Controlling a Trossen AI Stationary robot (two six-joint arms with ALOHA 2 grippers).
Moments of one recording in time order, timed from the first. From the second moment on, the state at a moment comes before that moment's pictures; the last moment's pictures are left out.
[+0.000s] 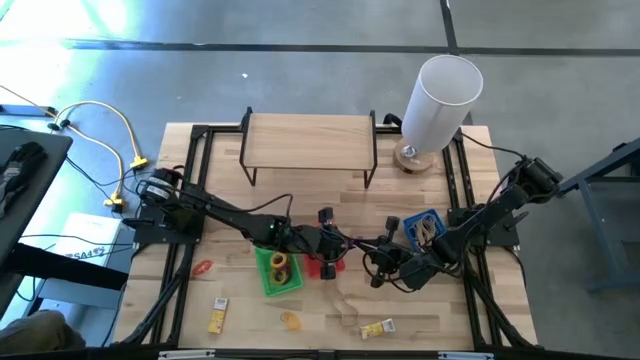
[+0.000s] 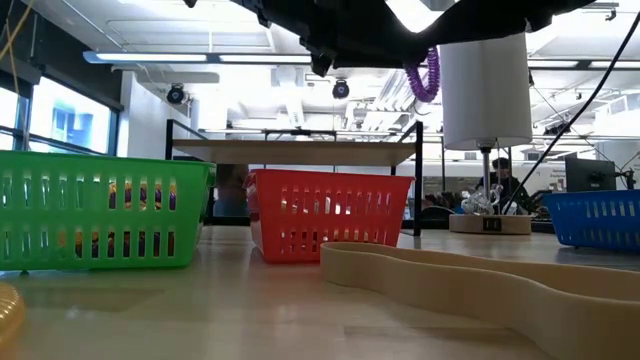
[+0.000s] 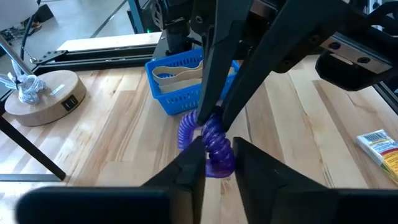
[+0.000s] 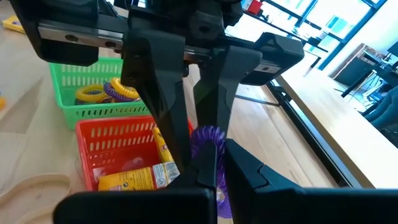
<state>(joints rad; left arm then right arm) -0.28 1.79 1.20 0.25 -0.35 -0.05 0.62 1.45 0.78 0.14 0.94 0.05</state>
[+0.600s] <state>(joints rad) -0.29 1.78 1.20 0.24 -0.36 -0.04 0.62 1.45 0.78 0.14 0.84 0.13</state>
